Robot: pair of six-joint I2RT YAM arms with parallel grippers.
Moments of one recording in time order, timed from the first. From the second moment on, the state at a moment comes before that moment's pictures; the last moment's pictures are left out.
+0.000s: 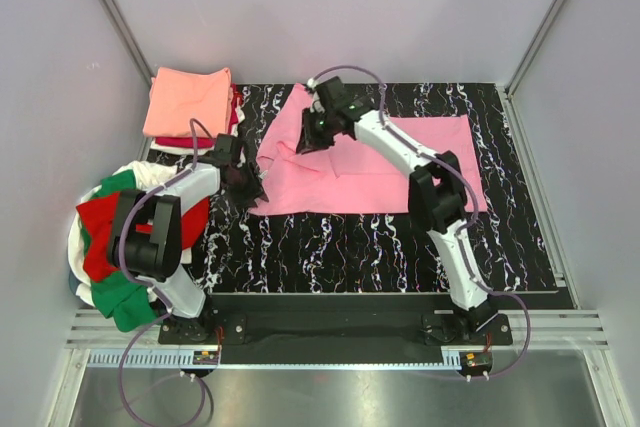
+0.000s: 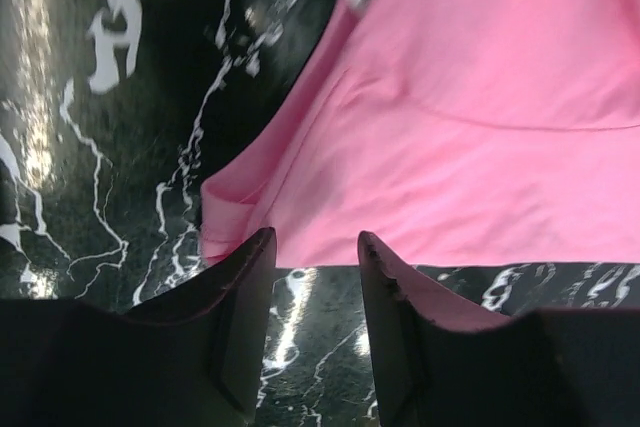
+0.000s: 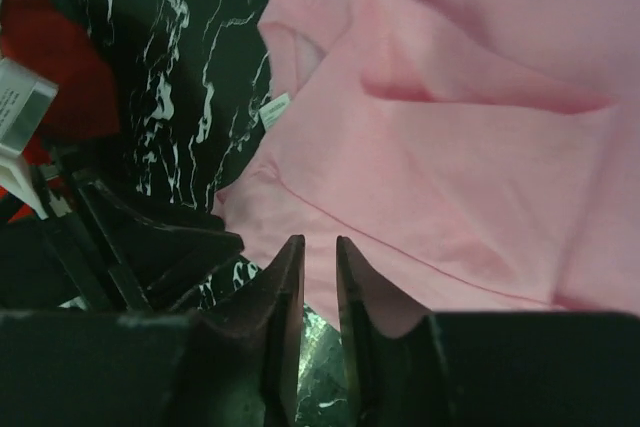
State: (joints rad) left arm -0.19 1.65 1.01 -0.47 0.16 -0.61; right arm 0.58 2.30 2.13 -0.65 -0.32 0.47
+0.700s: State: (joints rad) left arm -0.19 1.60 0.84 -0.35 0.19 -0.63; right arm 0.53 2.67 2.45 -0.77 -0.33 0.52
